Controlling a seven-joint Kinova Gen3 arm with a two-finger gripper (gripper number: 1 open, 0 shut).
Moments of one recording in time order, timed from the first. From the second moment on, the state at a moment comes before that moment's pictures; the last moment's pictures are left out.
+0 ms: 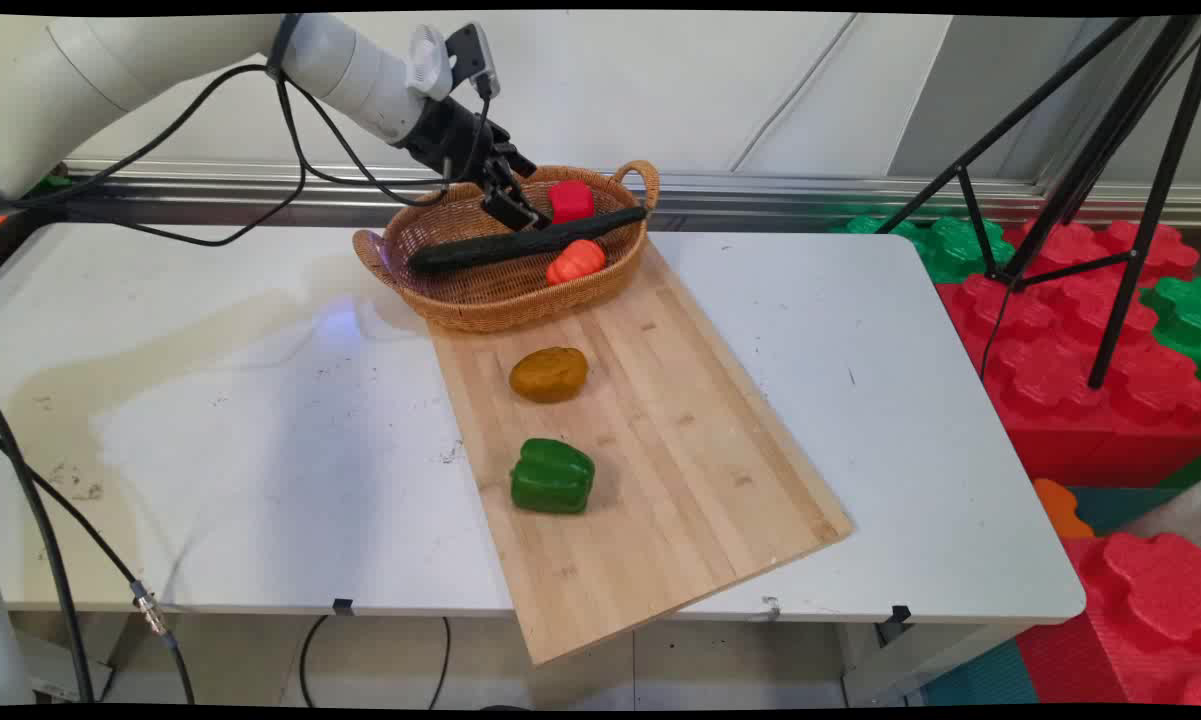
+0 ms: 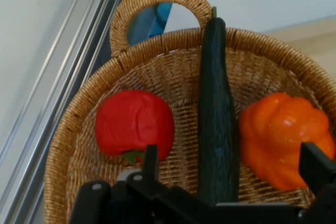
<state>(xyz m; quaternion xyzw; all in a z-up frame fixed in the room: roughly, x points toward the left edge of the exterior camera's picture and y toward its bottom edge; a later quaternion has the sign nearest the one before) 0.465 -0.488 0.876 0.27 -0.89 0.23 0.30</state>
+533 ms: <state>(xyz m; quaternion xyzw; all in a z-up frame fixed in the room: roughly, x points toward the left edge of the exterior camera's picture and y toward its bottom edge) 0.483 -0.462 0.906 0.28 -0.87 0.22 0.34</state>
